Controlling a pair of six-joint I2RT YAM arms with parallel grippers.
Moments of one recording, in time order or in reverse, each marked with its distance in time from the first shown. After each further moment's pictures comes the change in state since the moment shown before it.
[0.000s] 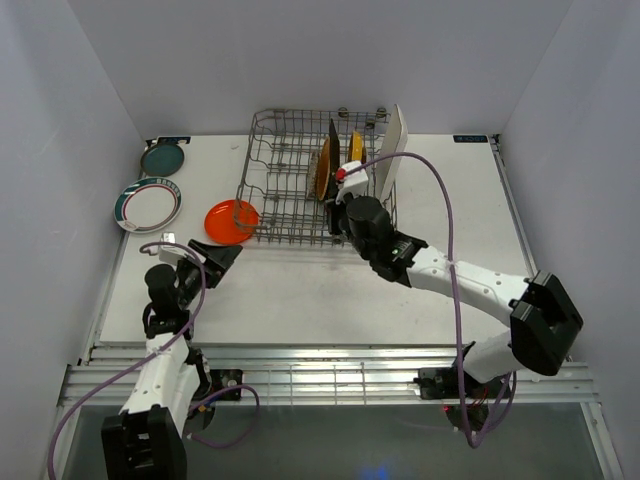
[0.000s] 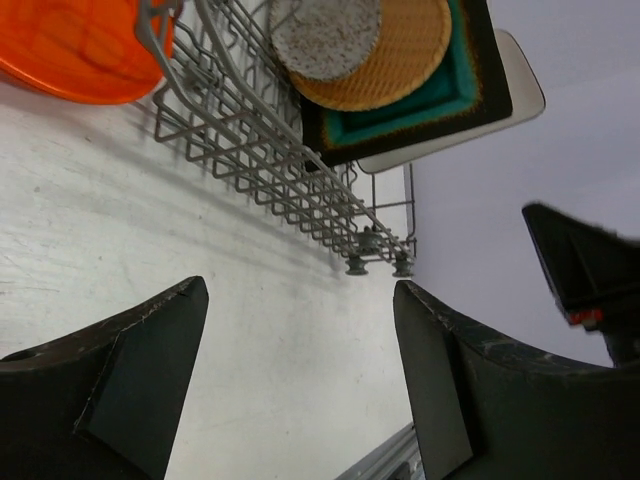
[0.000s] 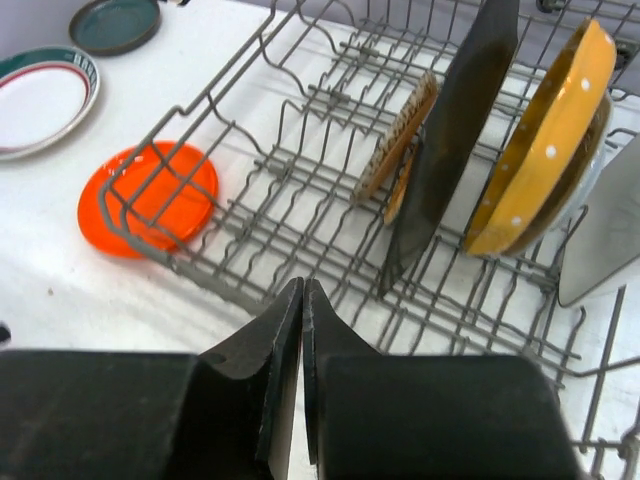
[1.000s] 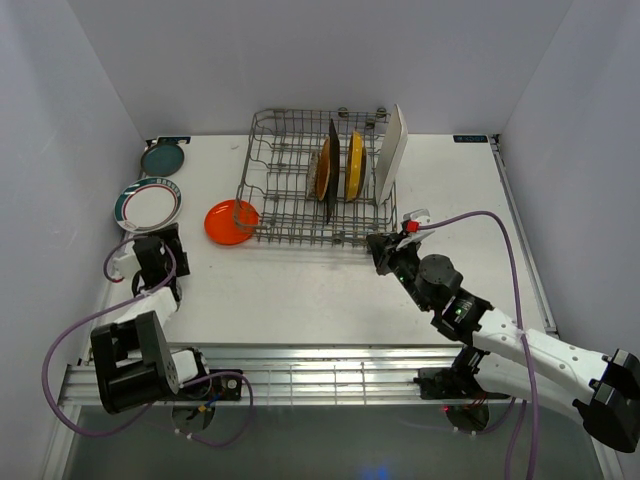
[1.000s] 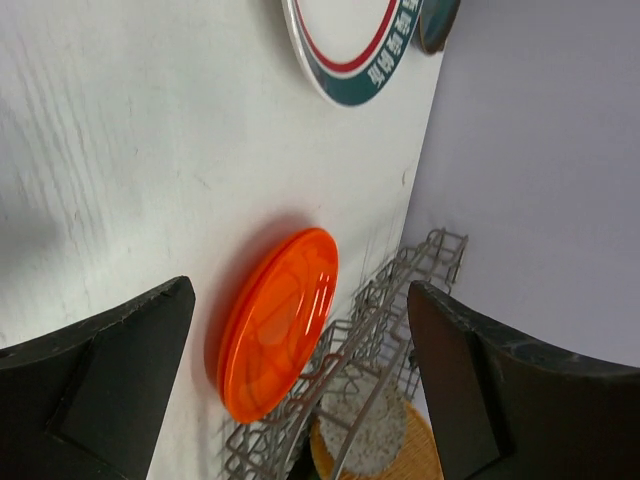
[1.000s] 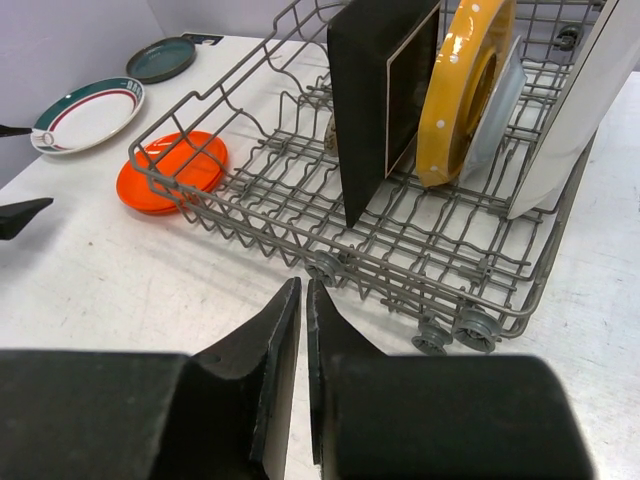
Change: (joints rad) left arm 0.149 0.496 0.206 -0.007 -0.650 -0.468; right arm 0.000 -0.639 -0.599 0.137 -0.034 0.028
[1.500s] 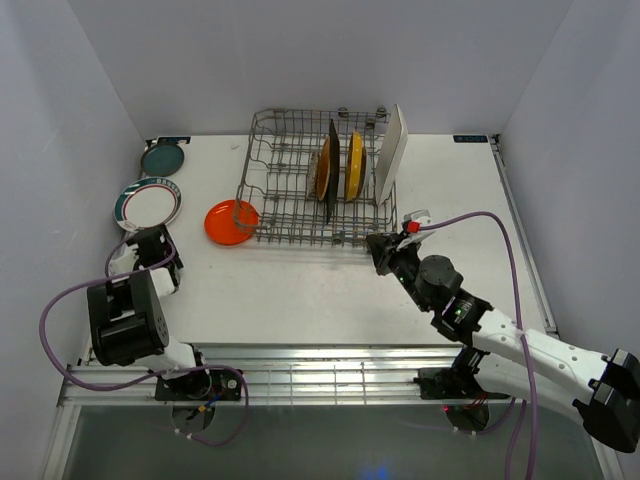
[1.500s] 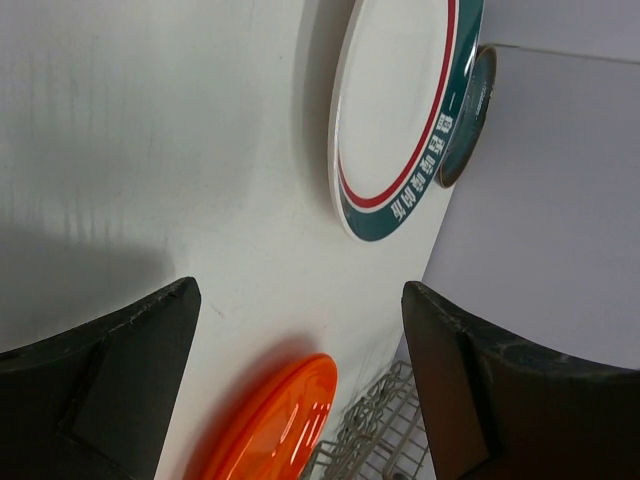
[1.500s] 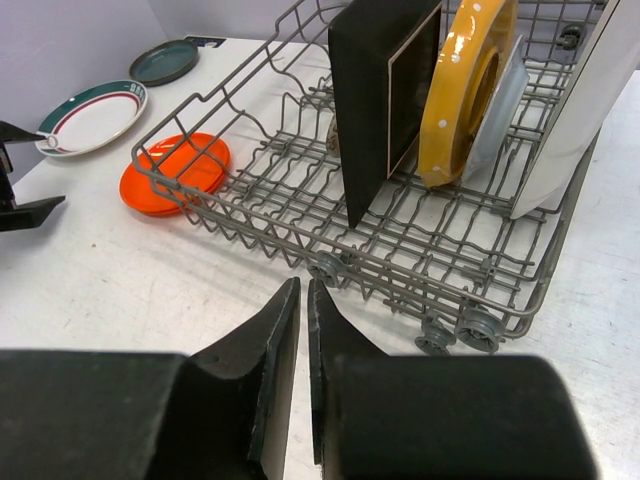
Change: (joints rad) left arm 0.015 0.262 0.115 0.055 -0.198 -0.132; right arm 0.000 0.000 -0.005 0.013 -0.002 0.007
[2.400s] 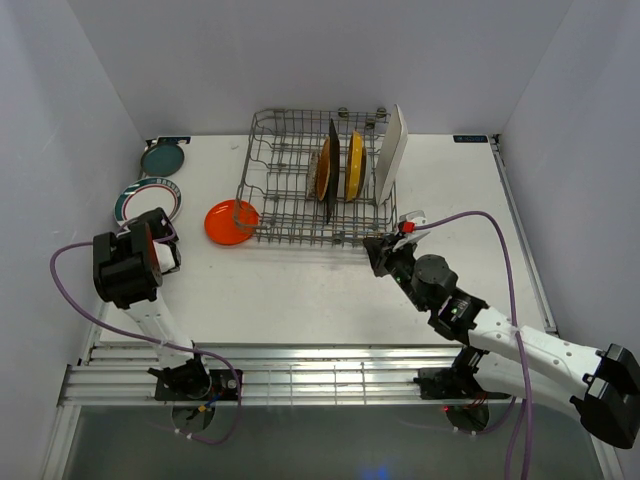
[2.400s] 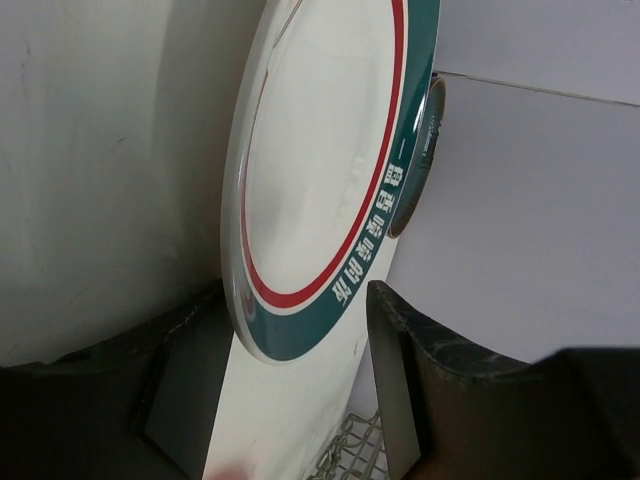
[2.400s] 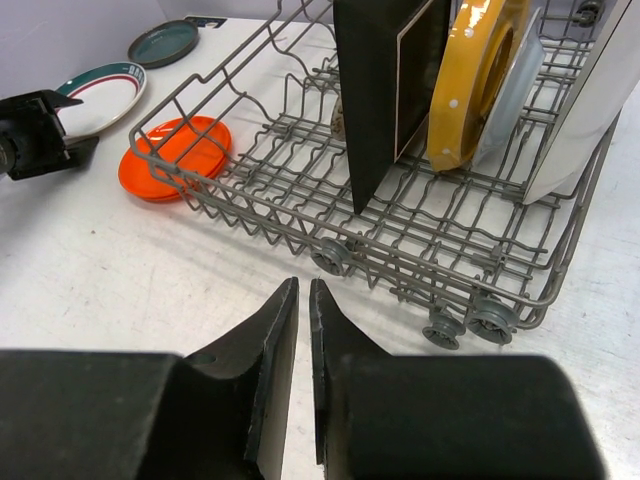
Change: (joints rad) left arm 0.001 0.448 0.249 0.308 -0.047 -0.044; right arm 0.000 0.032 -0.010 0.011 -0.014 0.019
